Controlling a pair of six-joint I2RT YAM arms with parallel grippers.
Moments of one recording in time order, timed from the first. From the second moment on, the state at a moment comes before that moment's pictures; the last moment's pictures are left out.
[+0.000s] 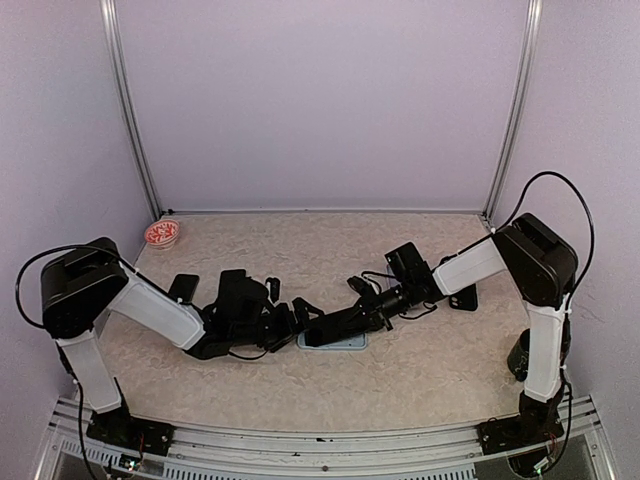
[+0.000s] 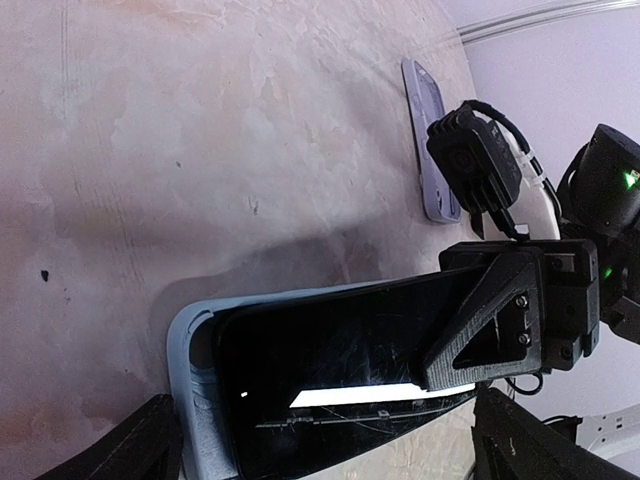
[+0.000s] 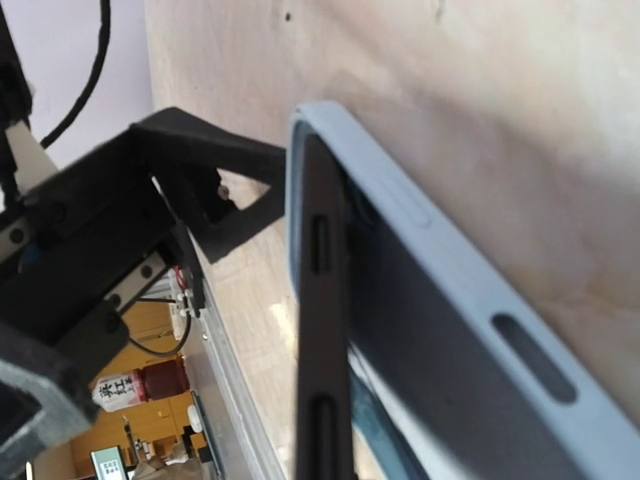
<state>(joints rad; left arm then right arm) -0.90 1.80 0.67 0.62 0.04 -1.09 0.60 2.05 1.06 0.10 -1.05 0.73</state>
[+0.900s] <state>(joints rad) -0.96 1.81 0.67 0.63 -0.07 -1.14 0.60 2.12 0.97 0.45 -1.10 0.98</state>
